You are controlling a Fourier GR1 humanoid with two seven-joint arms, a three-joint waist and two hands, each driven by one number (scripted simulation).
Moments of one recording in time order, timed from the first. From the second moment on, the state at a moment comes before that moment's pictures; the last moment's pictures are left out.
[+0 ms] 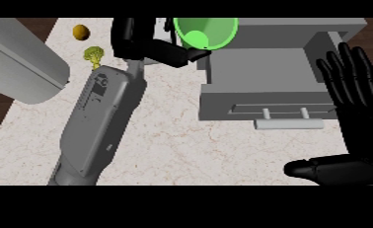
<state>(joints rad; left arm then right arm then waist) -0.84 0.00 -0.03 -1.21 0.22 0.19 -0.18 -0.08 -0.10 -0.09 -2.04 -0.16 0.15 0.14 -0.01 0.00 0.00</state>
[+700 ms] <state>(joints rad) -1.11 0.00 -0.14 -0.84 0.31 0.34 -0.24 -0.09 -0.11 -0.11 -2.03 -0.19 0.17 0.13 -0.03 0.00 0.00</state>
